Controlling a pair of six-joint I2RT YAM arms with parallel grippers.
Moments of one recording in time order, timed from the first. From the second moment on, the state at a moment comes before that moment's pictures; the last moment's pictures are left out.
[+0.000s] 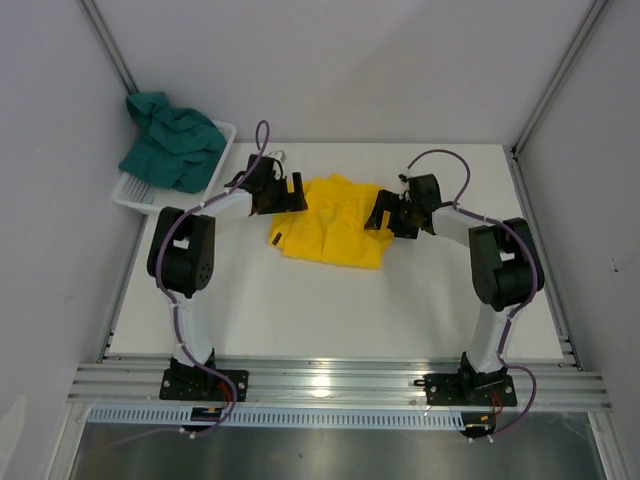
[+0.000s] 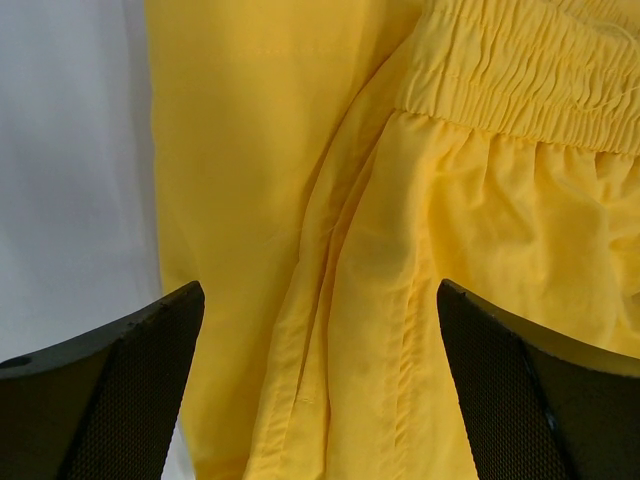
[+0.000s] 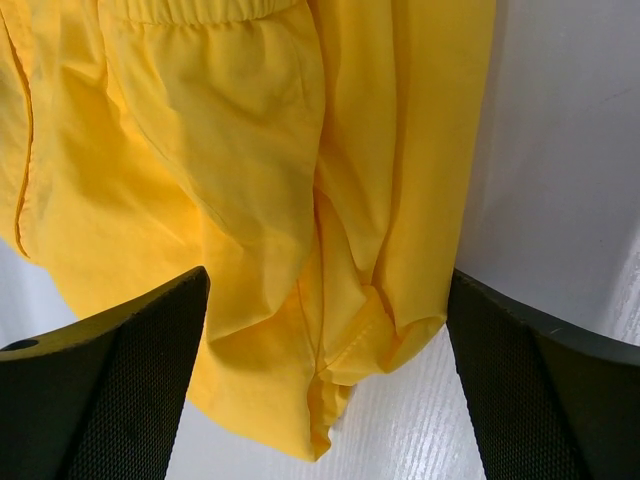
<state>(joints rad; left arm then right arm) -0.28 2.01 1.40 -0.20 0.18 -0.33 0.26 1.91 1.18 -0.12 -0.35 0.44</state>
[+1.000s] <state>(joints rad) -0.33 2.04 1.35 -0.17 0.08 -0.36 0.31 1.92 1.21 -0.14 -0.32 0.40</state>
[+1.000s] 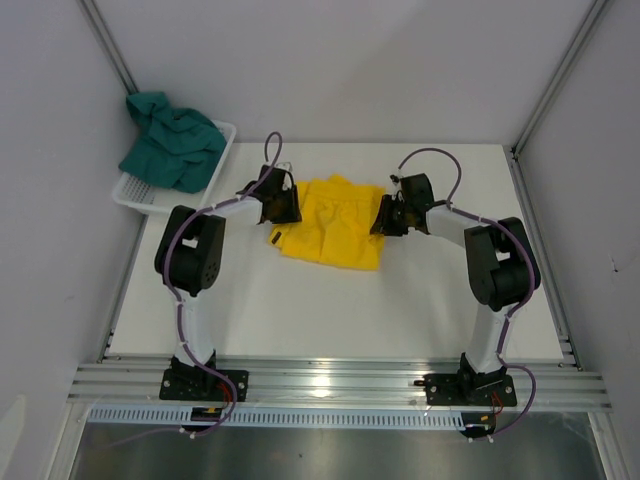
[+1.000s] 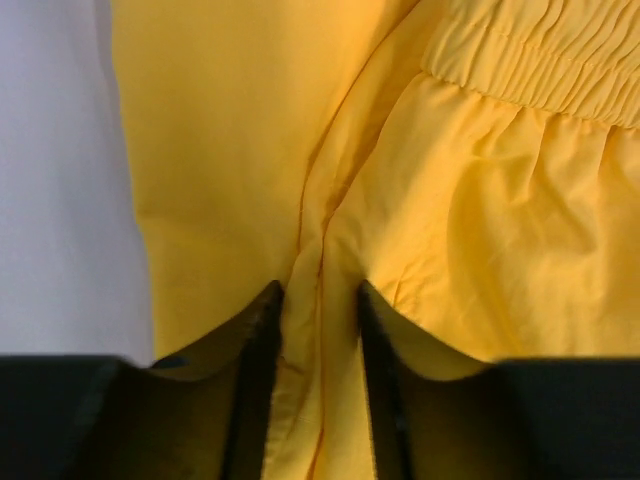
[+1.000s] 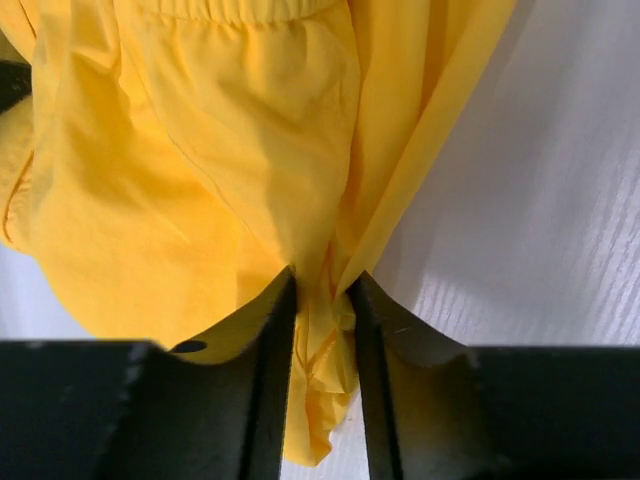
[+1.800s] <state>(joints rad) -0.62 2.01 1.19 0.11 0.02 -0.57 0.18 1.80 1.19 -0.34 0.04 0.39</state>
